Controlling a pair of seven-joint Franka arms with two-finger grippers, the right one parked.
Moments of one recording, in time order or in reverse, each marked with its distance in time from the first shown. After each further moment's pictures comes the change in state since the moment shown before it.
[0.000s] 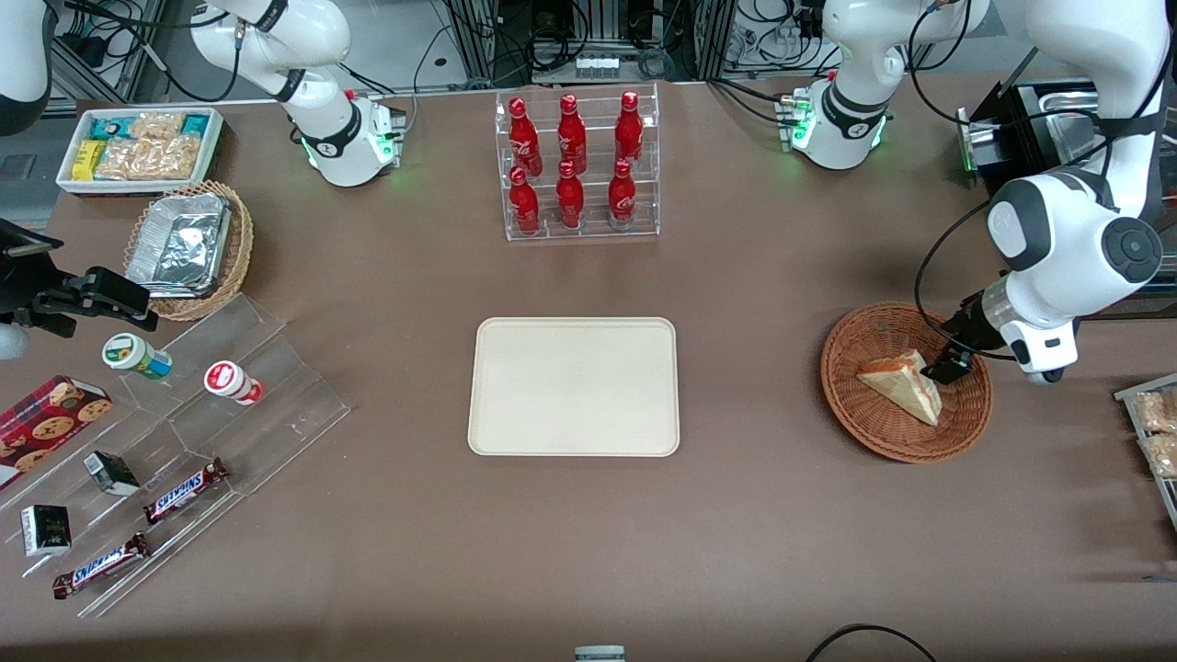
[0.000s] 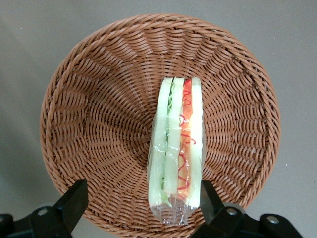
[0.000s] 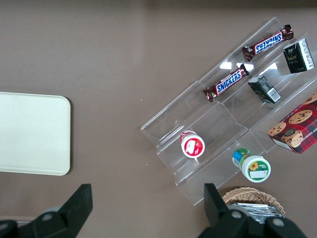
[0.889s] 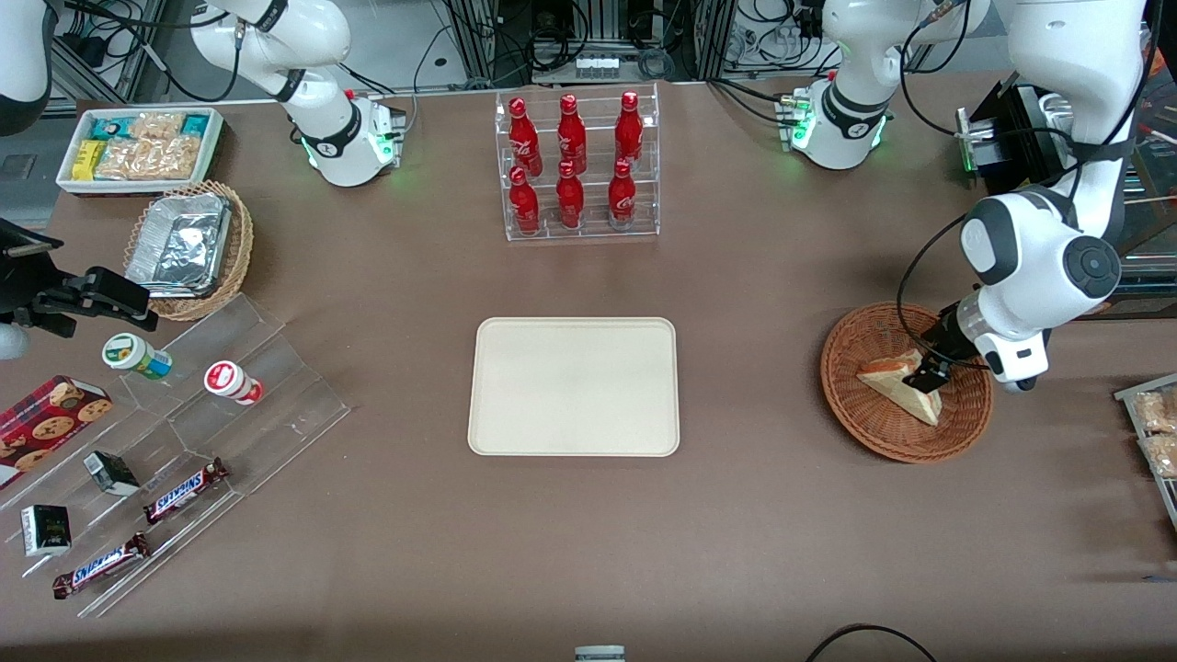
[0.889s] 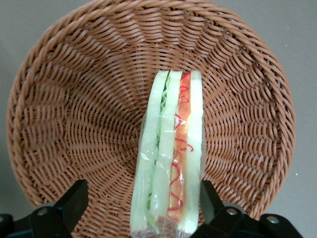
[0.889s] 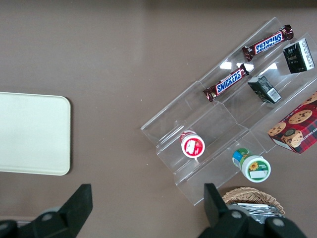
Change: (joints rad) arm -0.024 0.084 -0.003 -0.015 -0.022 0.102 -0.019
